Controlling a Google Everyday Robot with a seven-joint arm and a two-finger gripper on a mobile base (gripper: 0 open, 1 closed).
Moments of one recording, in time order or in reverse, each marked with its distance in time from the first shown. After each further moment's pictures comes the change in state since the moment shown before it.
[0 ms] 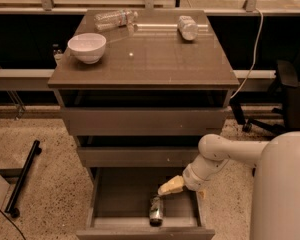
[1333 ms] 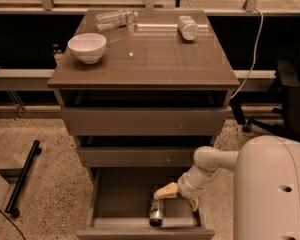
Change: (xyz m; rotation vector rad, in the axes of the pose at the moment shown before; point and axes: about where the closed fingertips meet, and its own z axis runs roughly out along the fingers) arm -0.019 -0.019 0.074 -0.067 0.035 0.131
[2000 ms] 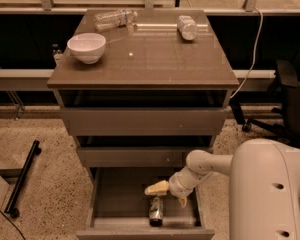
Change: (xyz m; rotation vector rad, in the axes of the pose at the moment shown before) arm -0.034 0.025 0.034 -0.076 -0.086 -0.006
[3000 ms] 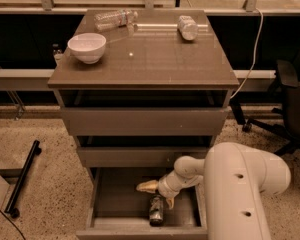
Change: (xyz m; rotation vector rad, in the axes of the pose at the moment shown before) arm -0.052 -0.003 0.075 -0.028 -0.065 0.174
